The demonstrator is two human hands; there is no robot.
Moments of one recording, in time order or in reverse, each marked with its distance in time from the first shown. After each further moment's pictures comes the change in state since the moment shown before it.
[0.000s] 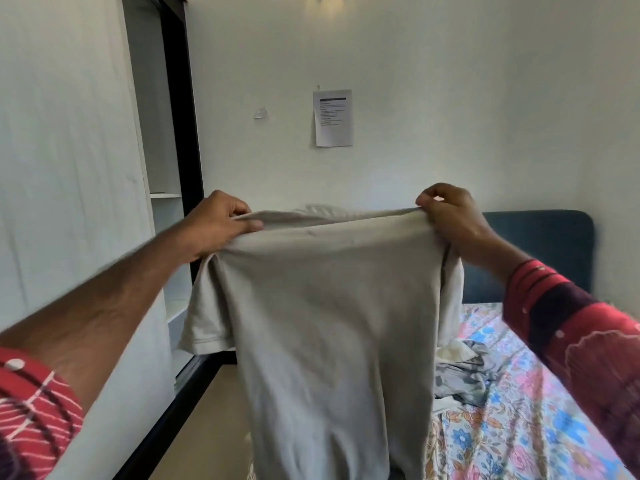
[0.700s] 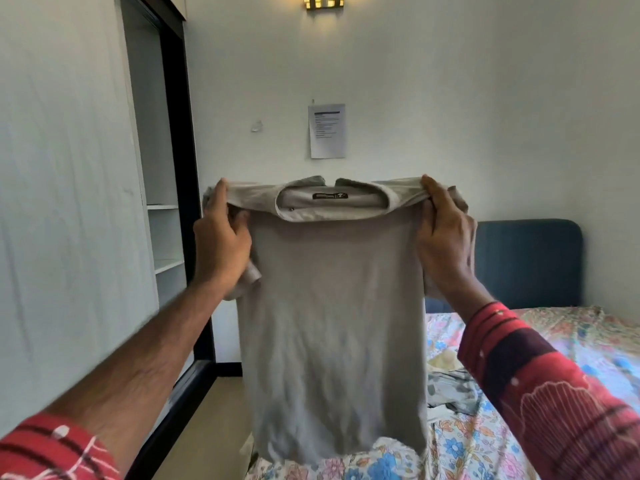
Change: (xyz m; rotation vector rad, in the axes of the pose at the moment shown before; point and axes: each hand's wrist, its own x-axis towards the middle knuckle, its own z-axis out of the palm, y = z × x) left_hand -0.019 0.020 0.047 0.009 0.676 0.120; right_hand -0.038 -0.005 0.013 -0.190 0.488 -0.423
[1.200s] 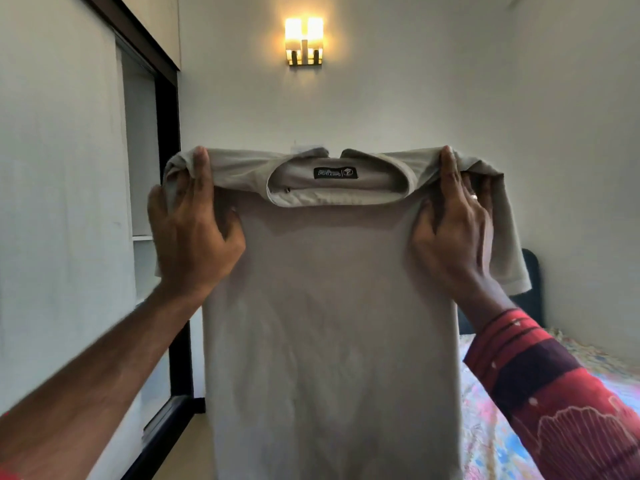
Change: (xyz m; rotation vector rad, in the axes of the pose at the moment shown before) left_hand 0.003 0.096 -0.070 0.343 0.270 0.452; right_hand 0.038 -0.069 -0.115 -0.164 0.135 -0.230
